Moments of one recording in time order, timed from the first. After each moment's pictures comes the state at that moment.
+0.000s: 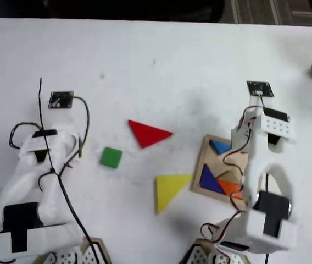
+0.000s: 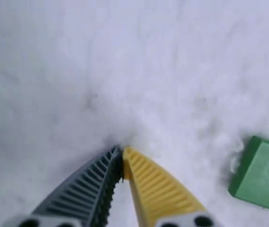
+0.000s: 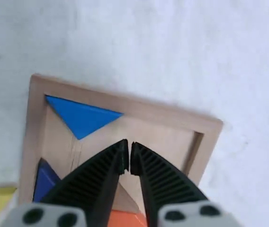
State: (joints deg) left arm -15.2 -7.5 50.9 43.4 -3.6; right arm 14.2 -2.0 27.9 63.5 17.6
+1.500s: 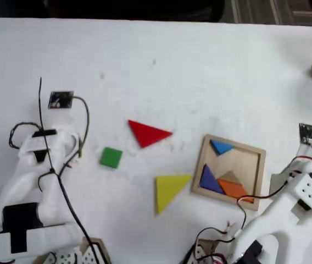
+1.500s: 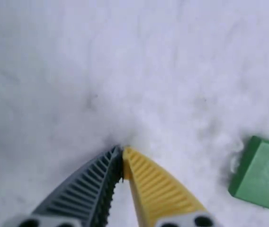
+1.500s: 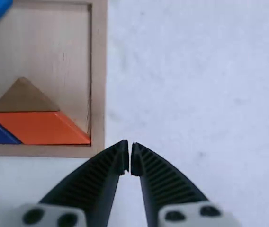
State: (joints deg) left arm -15.2 -7.5 50.9 43.4 -3.6; right arm 43.5 -35.6 48.8 69.9 34.8
